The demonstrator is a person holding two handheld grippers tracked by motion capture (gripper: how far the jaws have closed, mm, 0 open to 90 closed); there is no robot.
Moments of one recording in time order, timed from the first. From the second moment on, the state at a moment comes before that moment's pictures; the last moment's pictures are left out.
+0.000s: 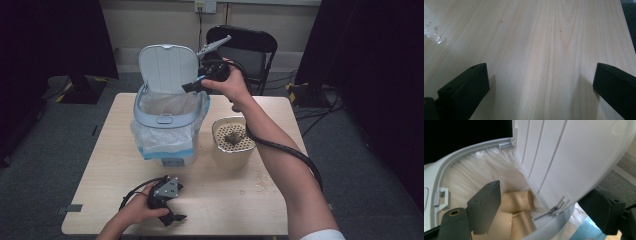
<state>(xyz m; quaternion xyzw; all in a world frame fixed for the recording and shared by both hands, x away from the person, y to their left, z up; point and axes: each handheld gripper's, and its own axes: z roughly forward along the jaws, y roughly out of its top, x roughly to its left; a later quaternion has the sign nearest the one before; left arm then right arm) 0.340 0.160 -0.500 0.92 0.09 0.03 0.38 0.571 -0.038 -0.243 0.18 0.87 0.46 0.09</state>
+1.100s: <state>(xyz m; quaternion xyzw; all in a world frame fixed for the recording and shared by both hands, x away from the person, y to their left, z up) 0.341 0.160 -0.500 0.92 0.09 0.03 0.38 0.563 -0.036 -0.226 0.14 0.86 0.48 0.10</state>
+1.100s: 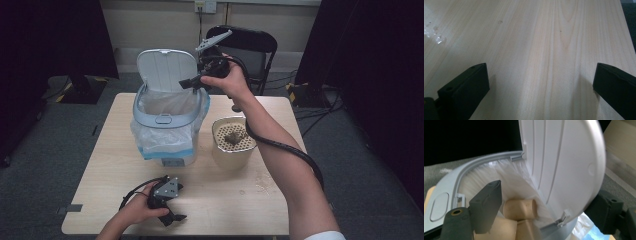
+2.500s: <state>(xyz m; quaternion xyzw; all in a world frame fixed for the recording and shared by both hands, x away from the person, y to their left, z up) 0.340 0.160 -0.500 0.92 0.09 0.03 0.38 0.524 -0.011 -0.237 0.11 0.87 0.47 0.07</state>
